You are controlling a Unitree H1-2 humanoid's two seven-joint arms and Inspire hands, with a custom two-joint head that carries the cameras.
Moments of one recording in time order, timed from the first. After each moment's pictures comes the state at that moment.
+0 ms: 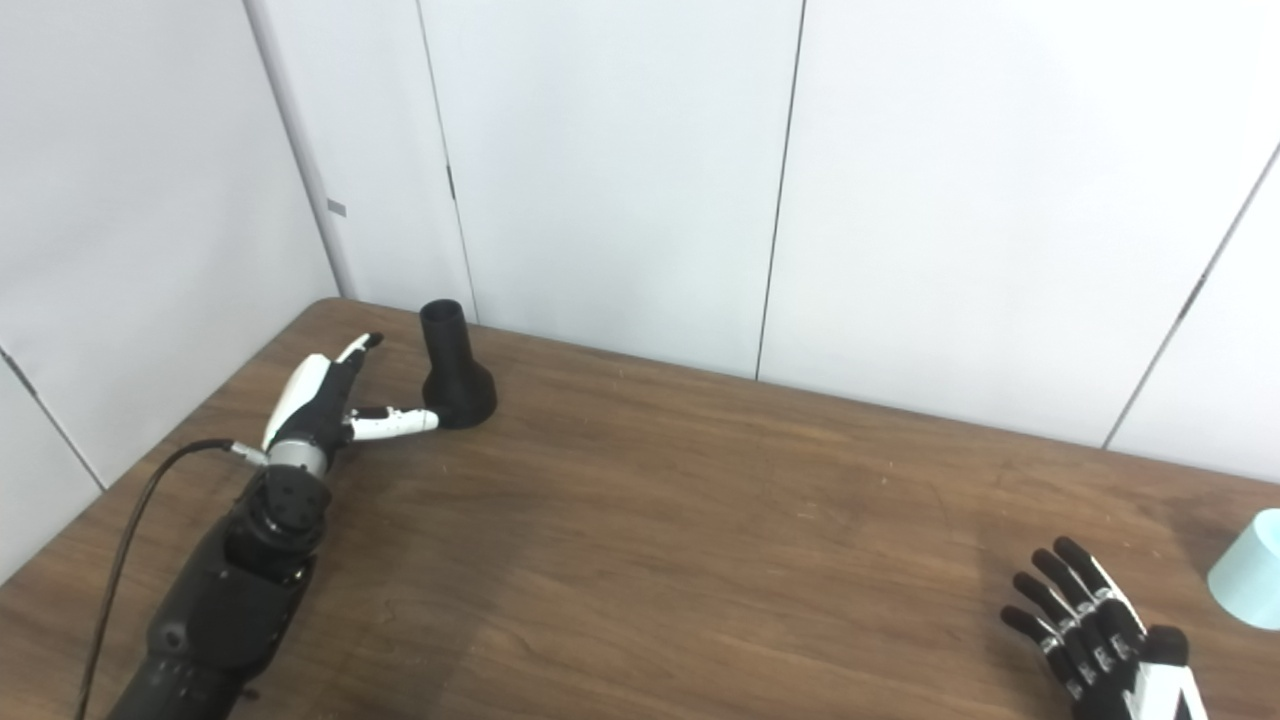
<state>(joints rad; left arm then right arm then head) -0.35 0.48 0.15 0.21 0.38 0.41 0.04 -0.07 -0.12 -0.11 0.00 0.29 0.02 0.17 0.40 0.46</state>
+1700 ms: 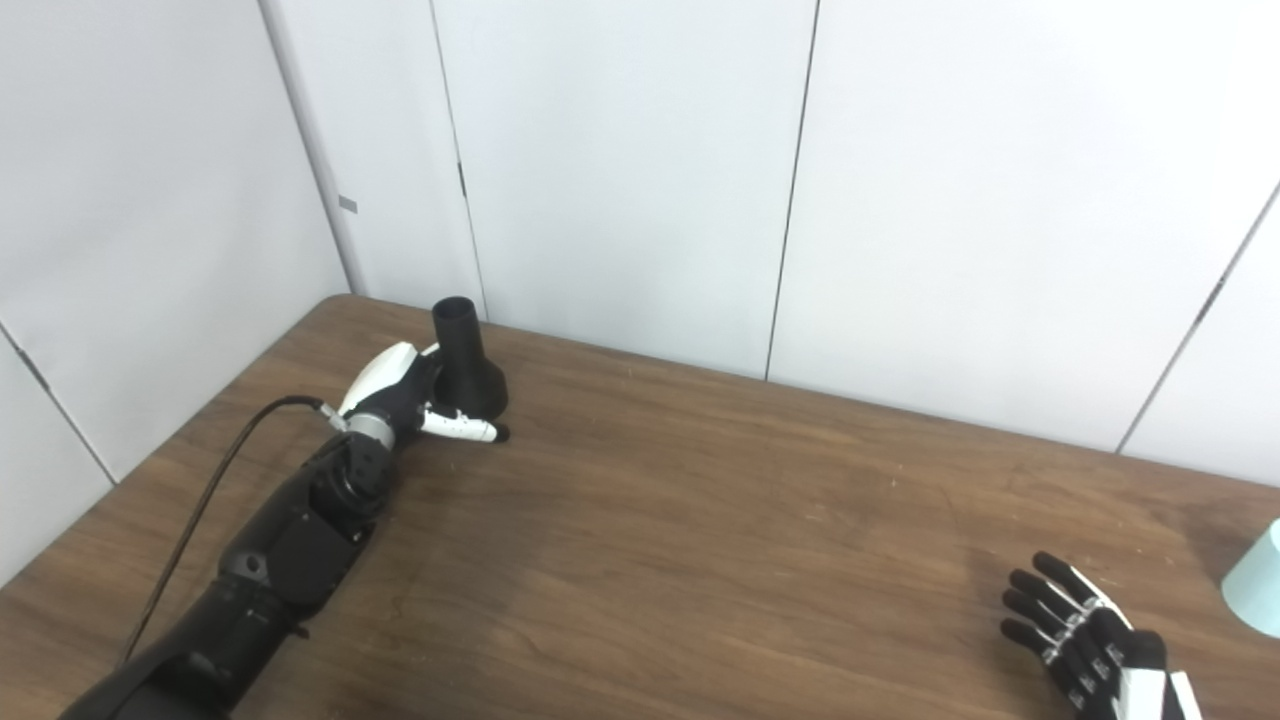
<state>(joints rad) -0.52 0.52 -0.08 0.46 0.47 0.35 0.03 -0.05 -0.13 -0.09 -0.03 0.21 0.03 0.15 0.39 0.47</state>
